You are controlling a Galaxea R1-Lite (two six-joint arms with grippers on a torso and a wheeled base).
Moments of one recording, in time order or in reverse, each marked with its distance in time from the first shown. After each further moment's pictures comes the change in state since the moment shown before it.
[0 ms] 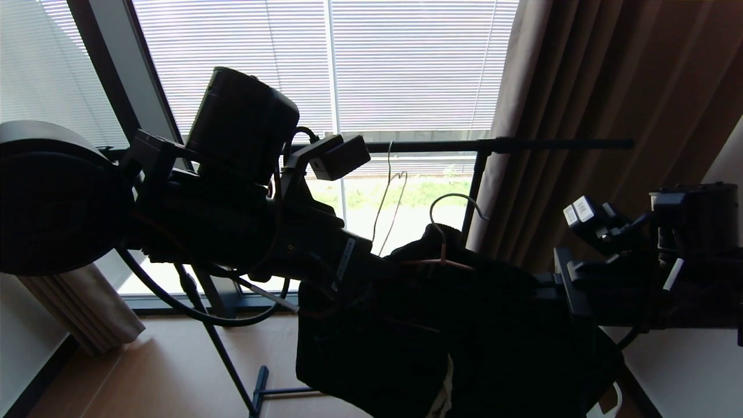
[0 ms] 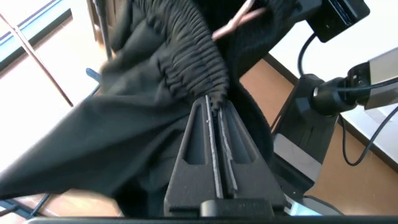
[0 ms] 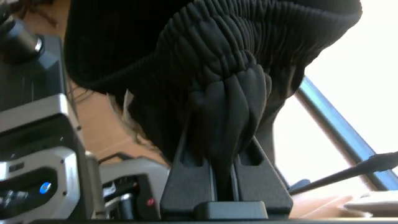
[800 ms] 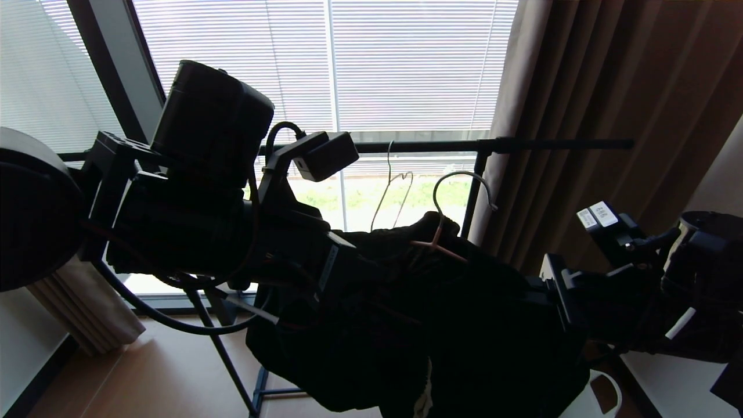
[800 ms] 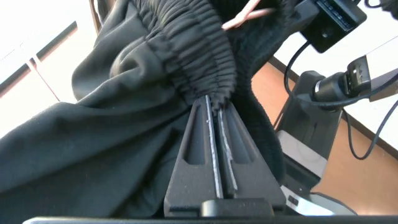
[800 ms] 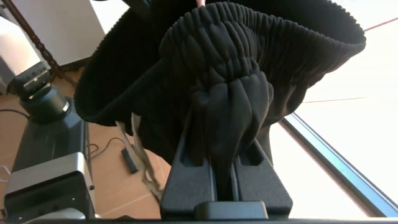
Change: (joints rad) left arm 0.001 -0.055 0.057 -0.027 -0.004 0.040; right arm 0.083 0.060 0.237 -0.636 0.000 0.309
